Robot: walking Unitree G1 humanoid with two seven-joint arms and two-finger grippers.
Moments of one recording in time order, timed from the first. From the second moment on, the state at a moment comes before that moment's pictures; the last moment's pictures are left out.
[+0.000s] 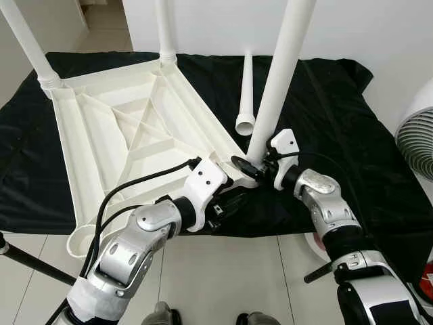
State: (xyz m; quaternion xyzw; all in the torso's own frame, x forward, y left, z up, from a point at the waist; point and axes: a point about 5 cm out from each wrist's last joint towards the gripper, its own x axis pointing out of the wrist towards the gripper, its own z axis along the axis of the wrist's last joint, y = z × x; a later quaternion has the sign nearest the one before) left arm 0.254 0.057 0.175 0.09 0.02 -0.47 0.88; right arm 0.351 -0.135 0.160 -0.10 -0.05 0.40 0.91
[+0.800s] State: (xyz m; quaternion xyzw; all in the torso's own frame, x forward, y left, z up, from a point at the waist) left arm 0.252 0.057 0.177 0.09 0.02 -0.48 0.87; right arm 0.332 -0.117 0.152 -0.04 -0.06 0.27 0.96
